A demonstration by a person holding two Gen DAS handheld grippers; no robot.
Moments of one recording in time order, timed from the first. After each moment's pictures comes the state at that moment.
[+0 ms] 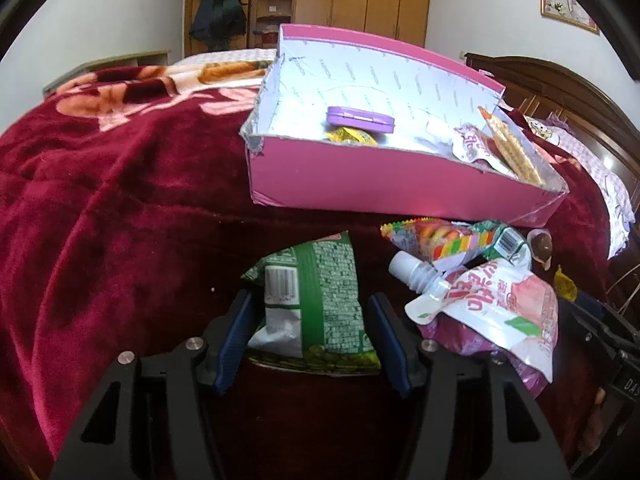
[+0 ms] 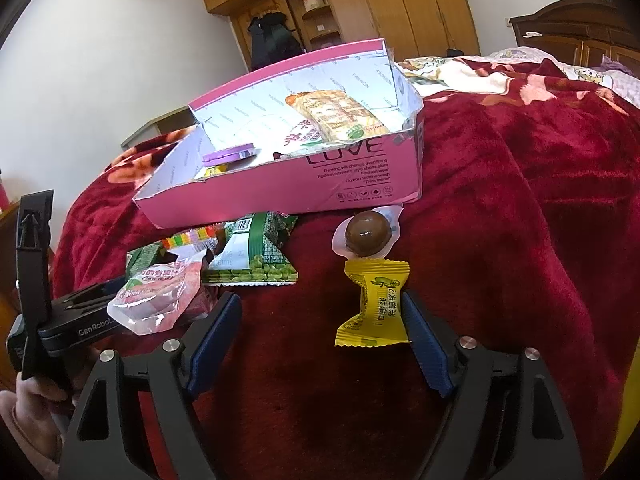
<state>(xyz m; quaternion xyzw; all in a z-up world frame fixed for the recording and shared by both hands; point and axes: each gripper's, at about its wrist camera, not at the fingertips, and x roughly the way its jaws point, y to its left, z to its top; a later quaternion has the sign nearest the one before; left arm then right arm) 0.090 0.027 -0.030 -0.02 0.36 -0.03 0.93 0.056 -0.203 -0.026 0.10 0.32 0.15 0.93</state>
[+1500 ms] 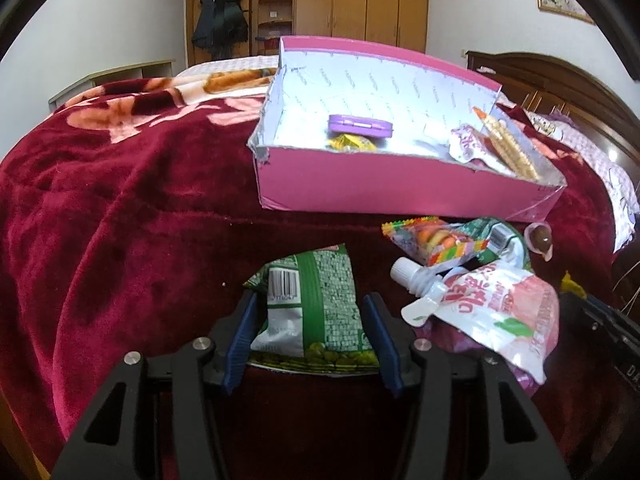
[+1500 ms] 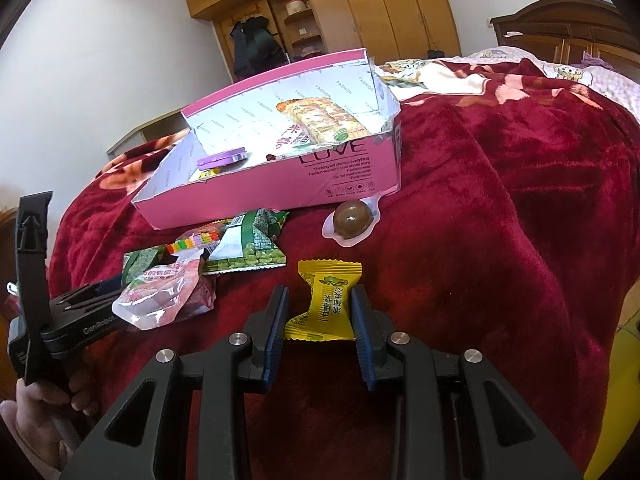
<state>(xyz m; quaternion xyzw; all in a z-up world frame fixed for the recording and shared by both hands) 0.078 0.027 -0.022 -0.01 0.35 -0.02 0.94 0.035 -0.205 -0.020 0.11 0.32 0.12 0.93</state>
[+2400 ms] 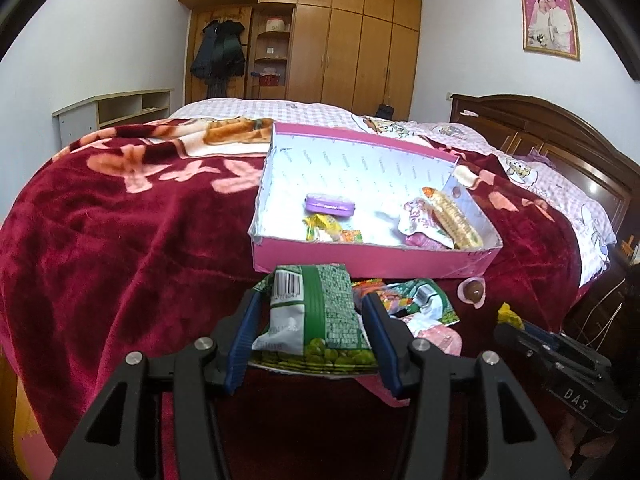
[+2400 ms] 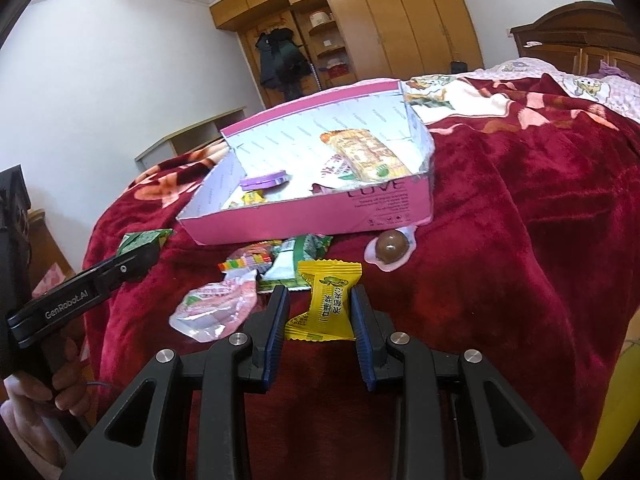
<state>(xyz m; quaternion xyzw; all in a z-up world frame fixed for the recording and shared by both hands) 0.037 0.023 0.045 -0.04 0.28 -0.04 0.96 0.022 -0.198 0.012 0.11 0.30 0.17 0.93</state>
